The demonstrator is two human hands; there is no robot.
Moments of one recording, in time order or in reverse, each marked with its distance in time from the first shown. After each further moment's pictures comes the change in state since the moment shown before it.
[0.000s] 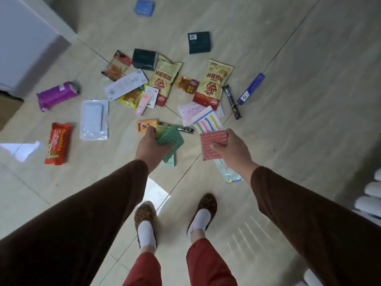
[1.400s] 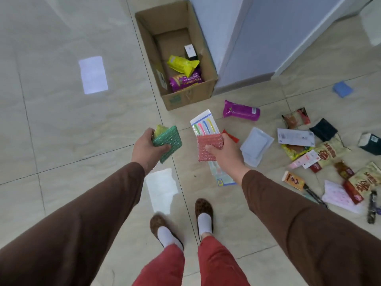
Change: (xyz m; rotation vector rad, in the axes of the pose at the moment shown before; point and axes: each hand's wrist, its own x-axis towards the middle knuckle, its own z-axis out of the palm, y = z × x) left_hand -0.051 -0.521 -0.612 -0.506 0.384 -0.321; right_hand -0.151 -0.584 0.568 -0.212 -0.326 -0.328
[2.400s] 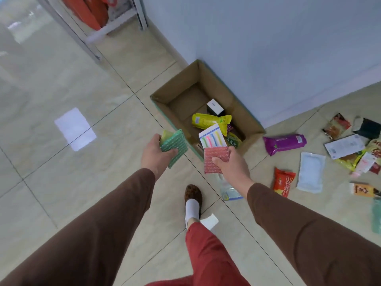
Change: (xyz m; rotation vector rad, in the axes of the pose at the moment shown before) left_hand 0.431 0.123 -0.223 0.246 -0.265 0.138; right_hand 0.277 -0.295 0.139 0.165 0.260 0.318
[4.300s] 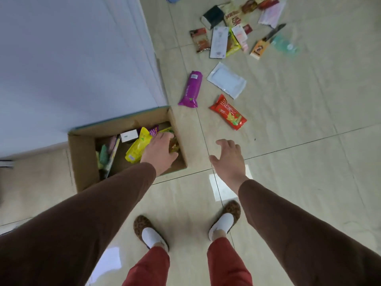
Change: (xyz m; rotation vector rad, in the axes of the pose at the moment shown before) left_hand 0.000 0.121 0.162 1.103 -0.760 1.083; right_hand -0.109 0.091 0.004 0.307 0.622 0.564
